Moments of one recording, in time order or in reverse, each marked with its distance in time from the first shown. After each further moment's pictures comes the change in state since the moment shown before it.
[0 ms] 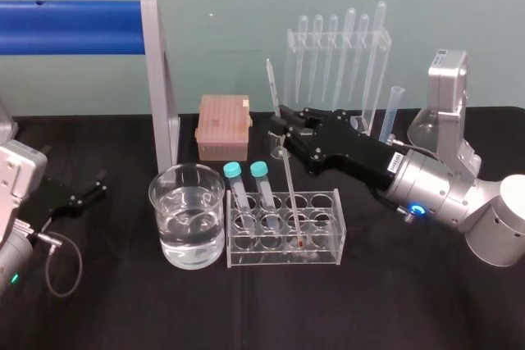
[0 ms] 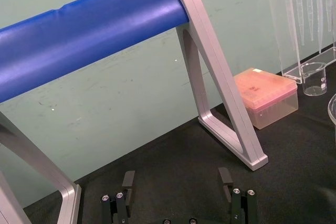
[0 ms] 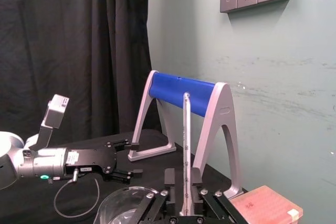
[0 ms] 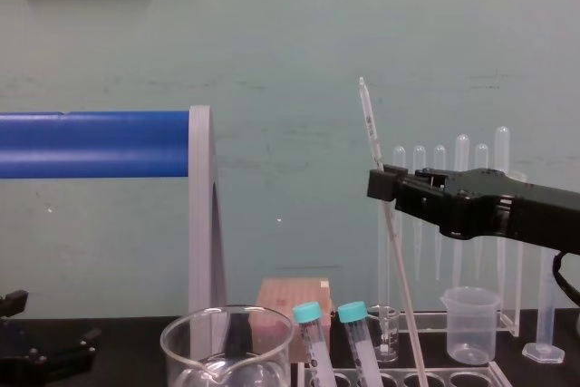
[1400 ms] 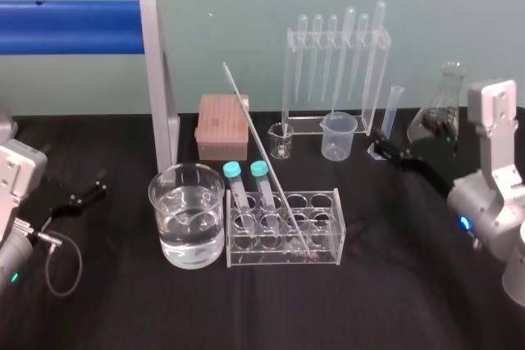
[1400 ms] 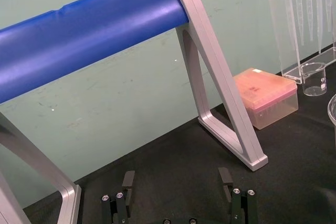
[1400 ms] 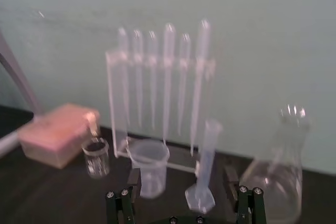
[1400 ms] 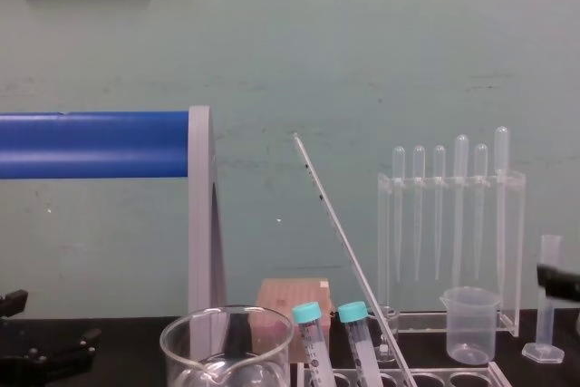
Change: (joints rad) left arm 0.000 0.000 0.000 0.000 0.000 0.000 0.000; right arm -0.158 -0.028 0.176 -0.003 -0.226 0.164 -0.616
